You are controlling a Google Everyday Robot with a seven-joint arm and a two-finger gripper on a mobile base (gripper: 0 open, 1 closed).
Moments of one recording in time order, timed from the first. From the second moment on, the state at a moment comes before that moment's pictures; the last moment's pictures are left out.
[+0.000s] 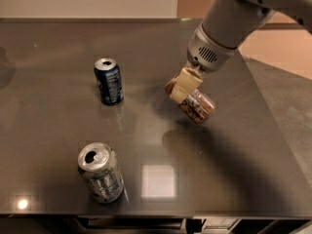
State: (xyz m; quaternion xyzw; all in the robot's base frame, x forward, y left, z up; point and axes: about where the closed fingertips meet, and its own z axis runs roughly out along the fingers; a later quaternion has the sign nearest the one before) arm 0.516 -0.065 0.918 -0.52 0.83 0.10 0.17
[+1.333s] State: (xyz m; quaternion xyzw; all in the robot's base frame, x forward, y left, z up) arm 0.515 -0.102 0.951 -0.52 0.72 0.19 0.42
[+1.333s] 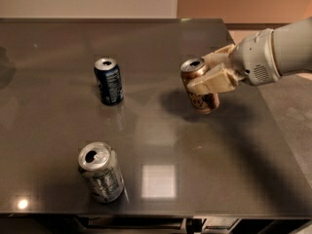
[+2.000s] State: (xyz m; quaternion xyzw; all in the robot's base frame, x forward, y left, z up) arm 0.507 -0.123 0.949 -0.47 0.70 0.24 0.48
